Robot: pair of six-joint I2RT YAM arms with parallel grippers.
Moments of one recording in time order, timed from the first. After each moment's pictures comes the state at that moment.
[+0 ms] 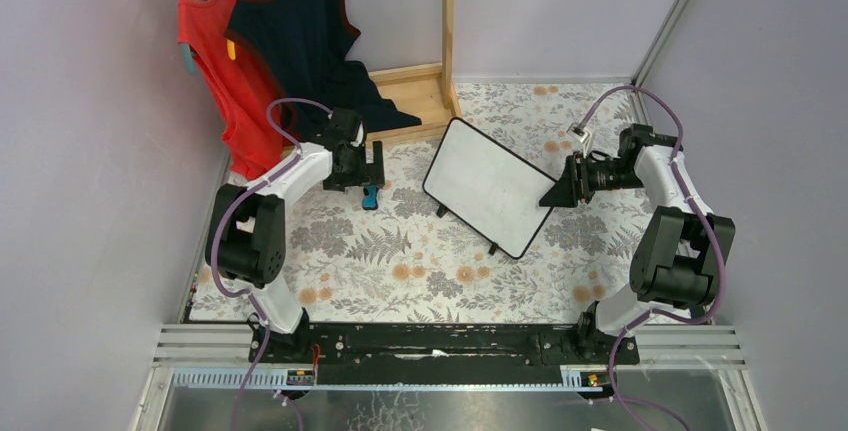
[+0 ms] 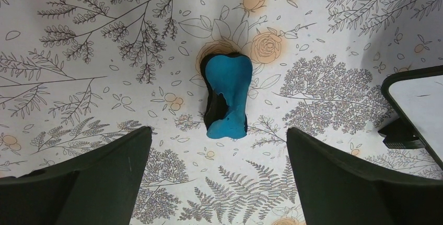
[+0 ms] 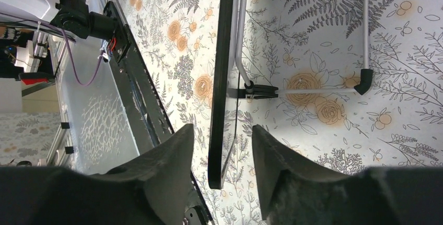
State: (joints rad) left arm -0.25 1.72 1.21 -0.59 0.02 -0.34; right arm -0.21 1.58 1.18 -1.17 -1.11 -0.78
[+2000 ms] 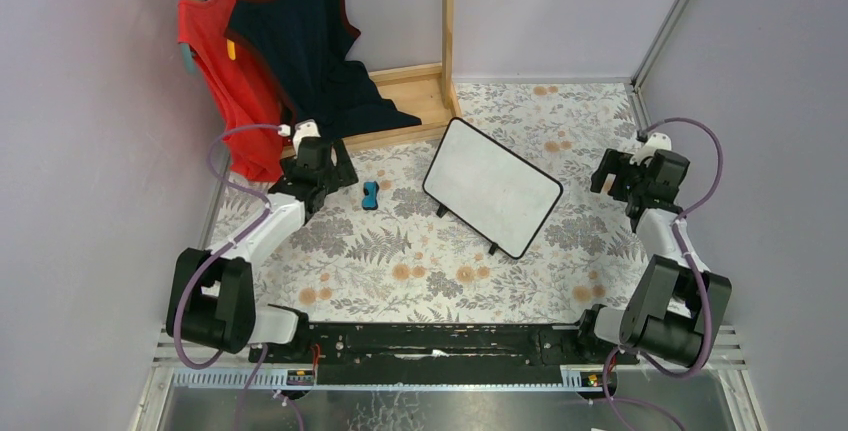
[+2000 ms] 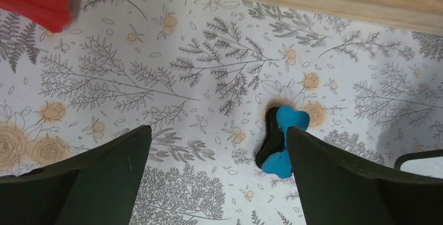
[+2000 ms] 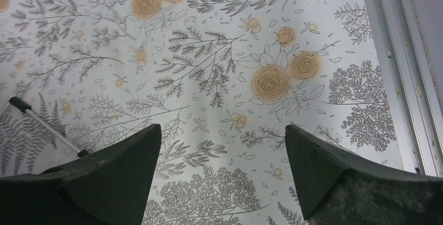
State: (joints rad) left arm -0.21 1.35 0.80 -0.17 -0.29 -0.47; right arm -0.37 1.27 0.68 -0.01 -0.29 0.00
